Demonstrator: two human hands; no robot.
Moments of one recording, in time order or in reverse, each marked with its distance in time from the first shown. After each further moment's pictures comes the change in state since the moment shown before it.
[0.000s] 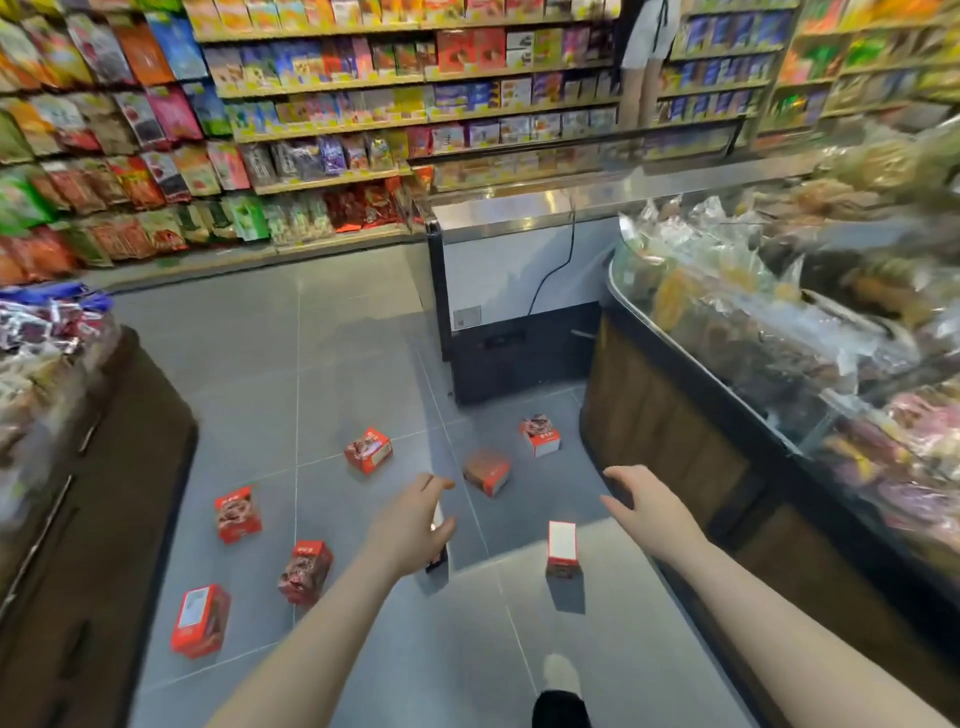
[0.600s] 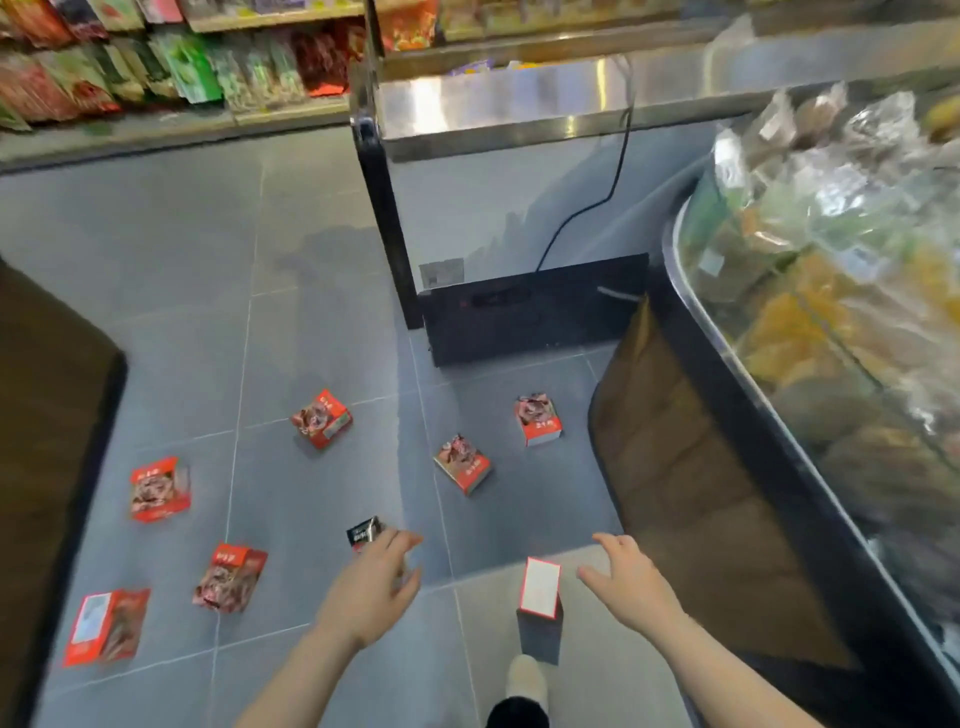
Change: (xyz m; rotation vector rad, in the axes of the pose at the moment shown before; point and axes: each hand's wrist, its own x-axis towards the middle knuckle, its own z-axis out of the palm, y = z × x) left_hand 0.281 -0.064 0.129 -0.099 -0.183 -0.198; right_hand 0.319 0.147 0.096 -0.059 -0.452 0.253
